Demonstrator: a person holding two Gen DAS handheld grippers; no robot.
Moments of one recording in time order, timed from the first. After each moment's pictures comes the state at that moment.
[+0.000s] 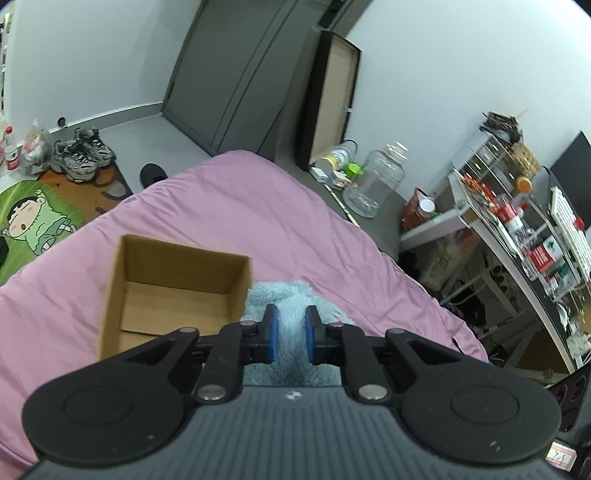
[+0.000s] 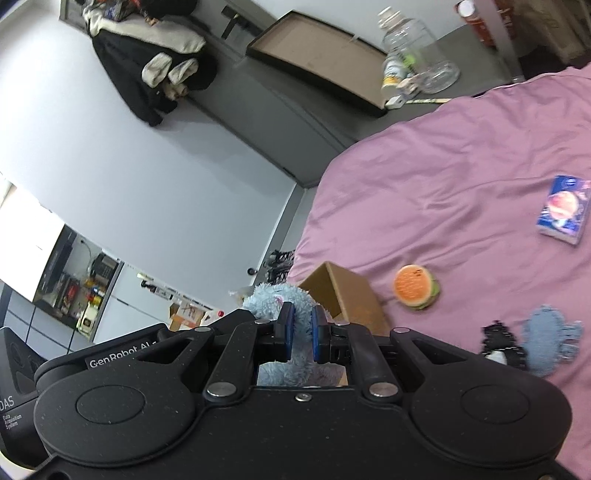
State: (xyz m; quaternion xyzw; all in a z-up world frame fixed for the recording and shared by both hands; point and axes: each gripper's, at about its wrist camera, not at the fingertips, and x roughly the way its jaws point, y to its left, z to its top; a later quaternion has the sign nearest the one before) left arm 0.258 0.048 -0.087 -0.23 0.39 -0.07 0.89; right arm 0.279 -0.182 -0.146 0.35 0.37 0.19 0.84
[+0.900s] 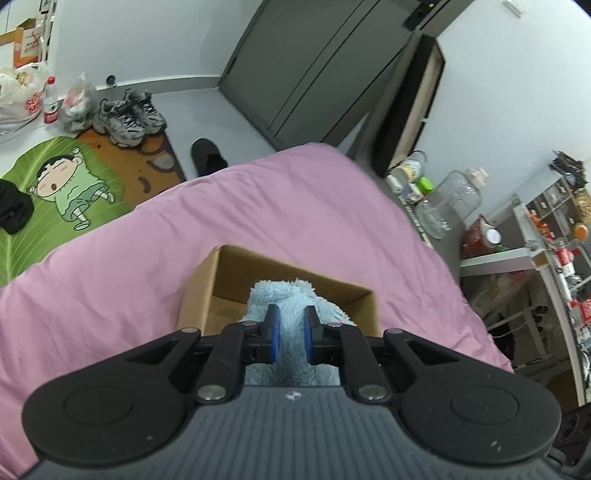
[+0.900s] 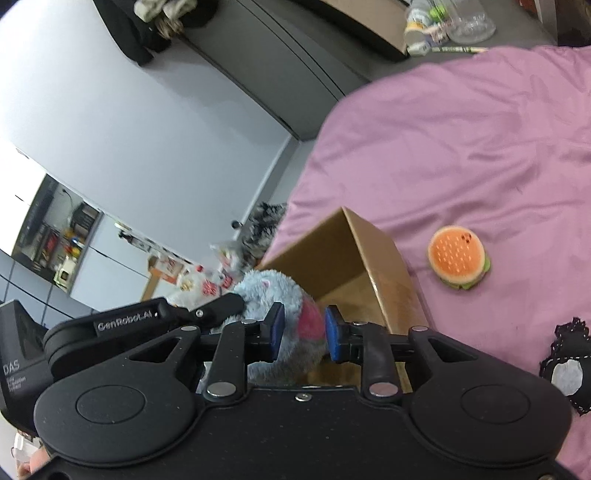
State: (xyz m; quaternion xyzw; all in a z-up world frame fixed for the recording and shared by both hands) left arm 0.309 0.130 -0.160 -0.28 0.42 0.00 0.86; right arm 0.324 -0.112 -0.197 0.29 0.44 0.20 0.82
